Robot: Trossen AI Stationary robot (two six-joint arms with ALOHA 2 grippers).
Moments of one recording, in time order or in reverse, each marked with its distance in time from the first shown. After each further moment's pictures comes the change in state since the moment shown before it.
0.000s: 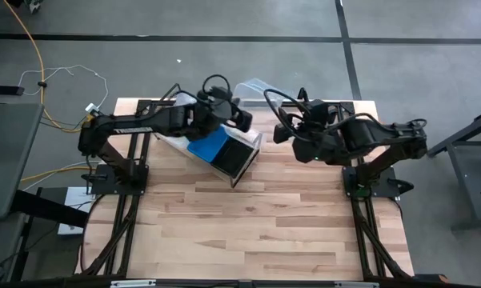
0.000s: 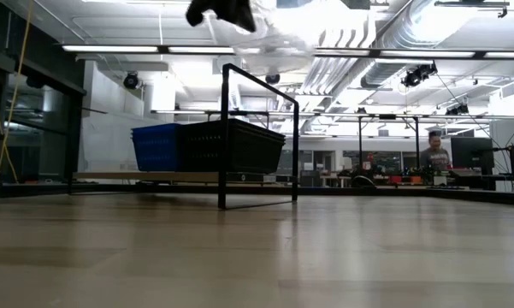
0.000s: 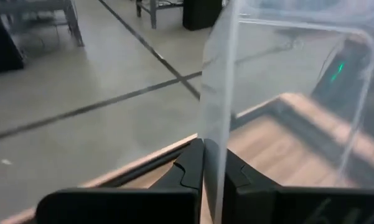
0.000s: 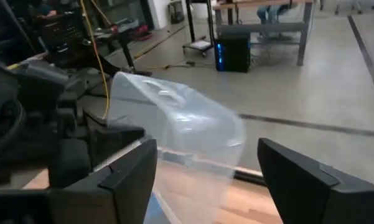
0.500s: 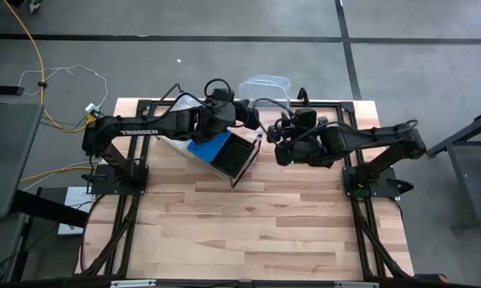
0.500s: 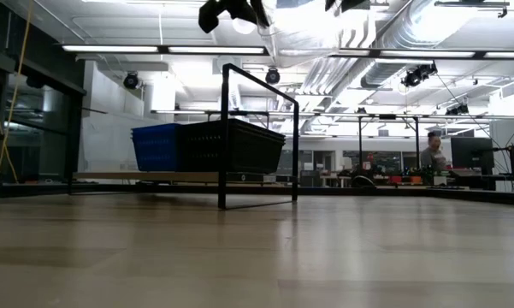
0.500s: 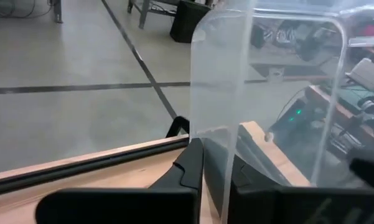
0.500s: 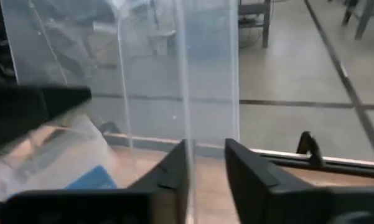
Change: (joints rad) left arm -0.032 0.044 0.000 0.146 0.016 -0.206; right arm -0.093 0.000 -0.256 0.015 -0.013 0.258
